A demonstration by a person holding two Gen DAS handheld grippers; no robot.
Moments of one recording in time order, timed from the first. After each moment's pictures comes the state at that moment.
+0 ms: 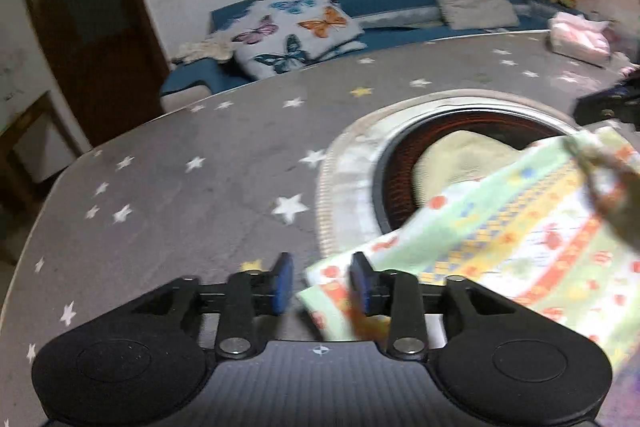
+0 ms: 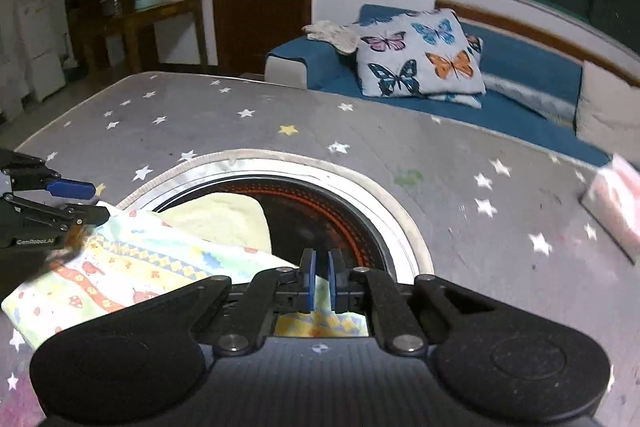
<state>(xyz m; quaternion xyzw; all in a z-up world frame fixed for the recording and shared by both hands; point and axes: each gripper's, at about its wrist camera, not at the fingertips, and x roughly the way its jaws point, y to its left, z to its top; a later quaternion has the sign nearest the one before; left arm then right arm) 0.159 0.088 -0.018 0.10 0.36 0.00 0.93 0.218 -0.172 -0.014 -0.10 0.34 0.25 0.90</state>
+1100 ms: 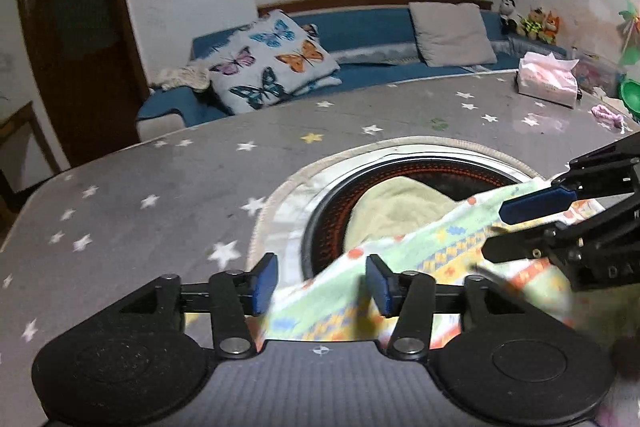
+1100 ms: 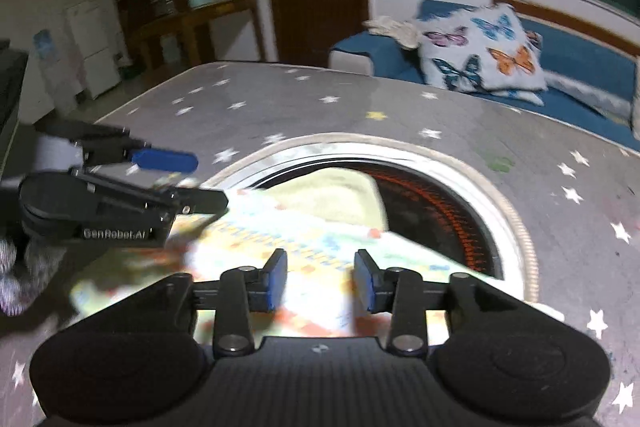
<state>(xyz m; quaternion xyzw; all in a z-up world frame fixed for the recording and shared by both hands) 0.141 0.053 -0.002 0.07 0.32 -0.04 0.94 0.182 -0.130 -0.028 -0.09 0.35 0.35 0.87</state>
